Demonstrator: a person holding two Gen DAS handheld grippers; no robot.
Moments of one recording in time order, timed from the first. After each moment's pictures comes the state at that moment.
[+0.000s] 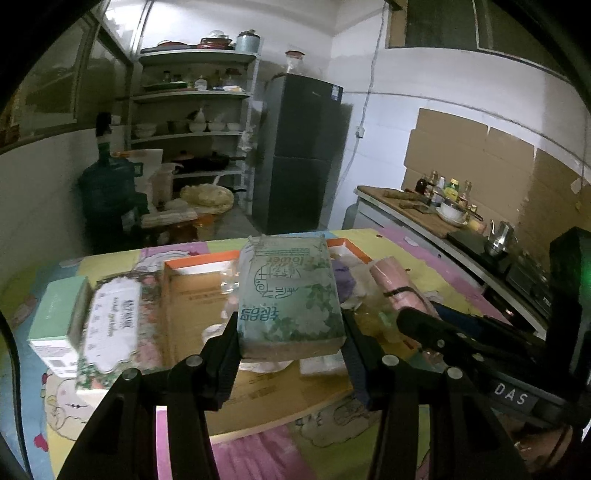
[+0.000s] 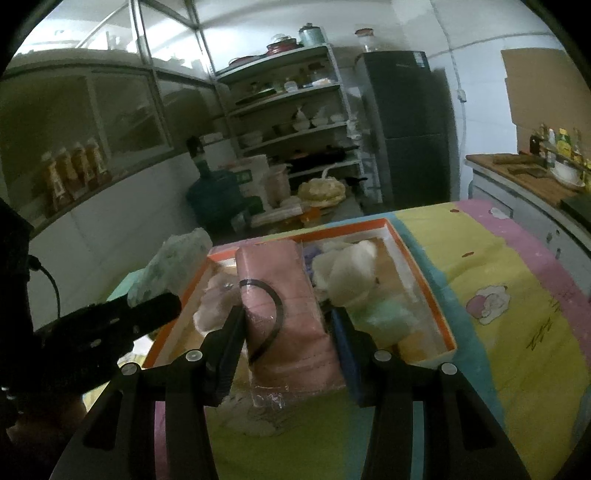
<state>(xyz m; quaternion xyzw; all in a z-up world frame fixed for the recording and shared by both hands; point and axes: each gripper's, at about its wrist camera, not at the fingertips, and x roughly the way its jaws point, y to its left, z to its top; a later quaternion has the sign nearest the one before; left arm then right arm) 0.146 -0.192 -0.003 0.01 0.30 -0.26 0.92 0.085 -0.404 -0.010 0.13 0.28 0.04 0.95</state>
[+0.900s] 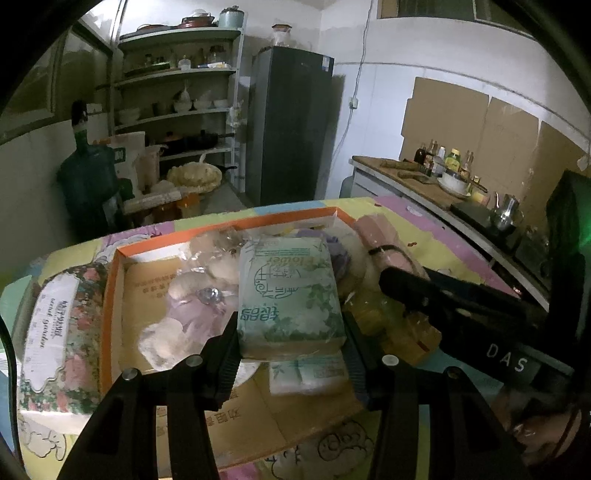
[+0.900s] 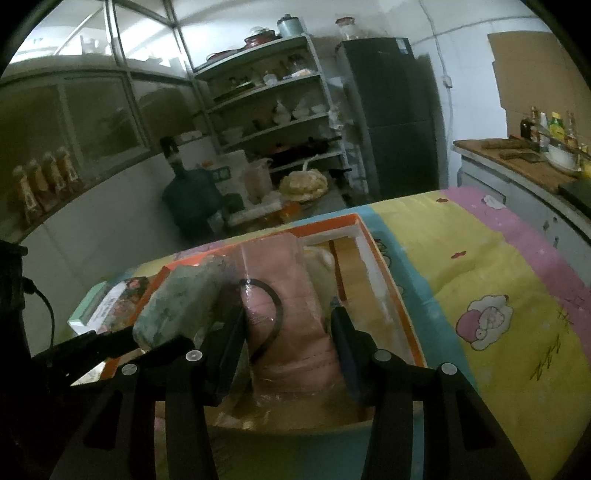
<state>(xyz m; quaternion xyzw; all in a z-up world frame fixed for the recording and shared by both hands) 0.177 -0.249 -0.042 0.04 0.34 -0.26 0.90 0.134 -0.444 -0.037 0.14 0.30 0.02 0.94</state>
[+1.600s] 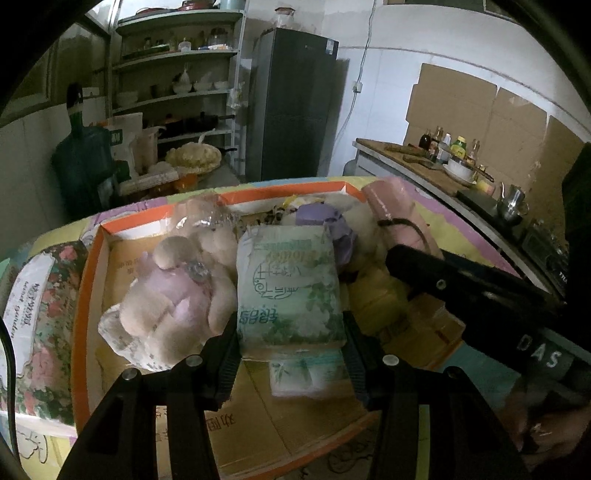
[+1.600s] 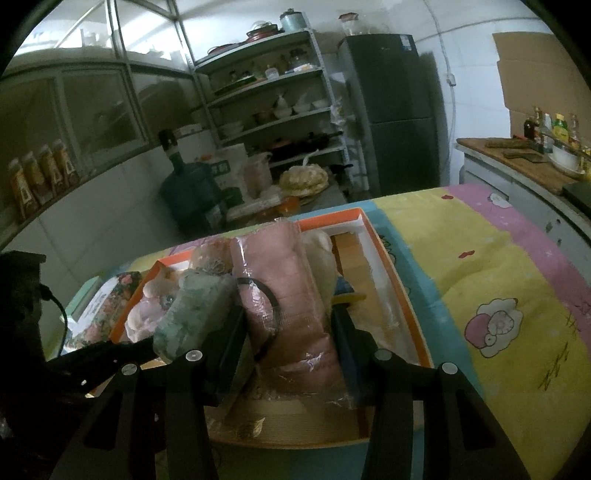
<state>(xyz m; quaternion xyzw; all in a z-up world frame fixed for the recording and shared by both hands) 0.191 -0.255 -0.068 0.05 0.38 -0.26 0.89 0.147 -0.444 -0.046 0.14 0.30 0.02 0.94</state>
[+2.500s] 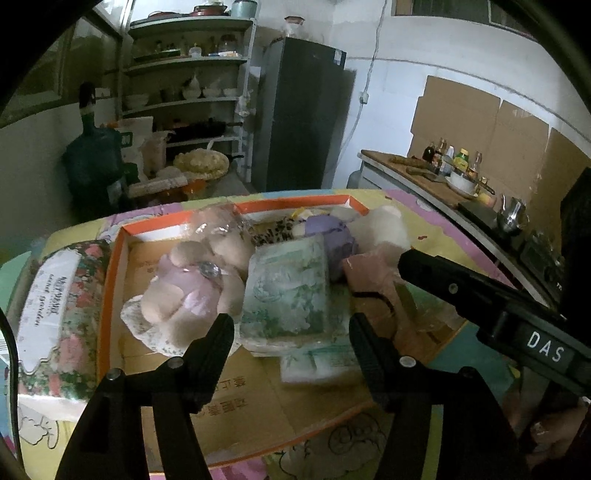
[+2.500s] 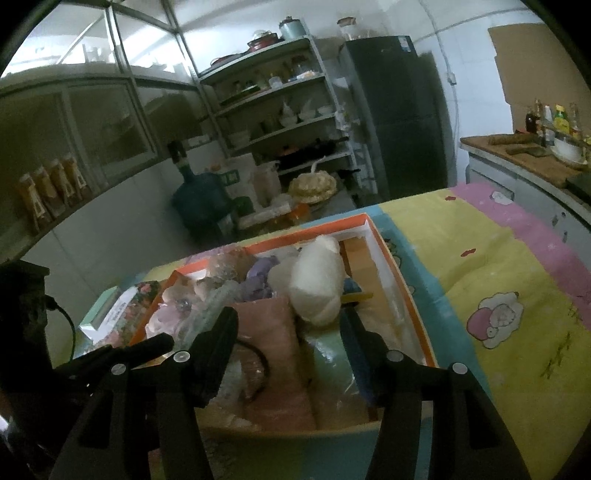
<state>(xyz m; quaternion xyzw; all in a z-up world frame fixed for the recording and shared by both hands) 0.179 -0.239 -0.051 0.03 0.36 -0.25 0.90 0.132 -0.444 -0.039 0.16 0.28 0.04 0.94</state>
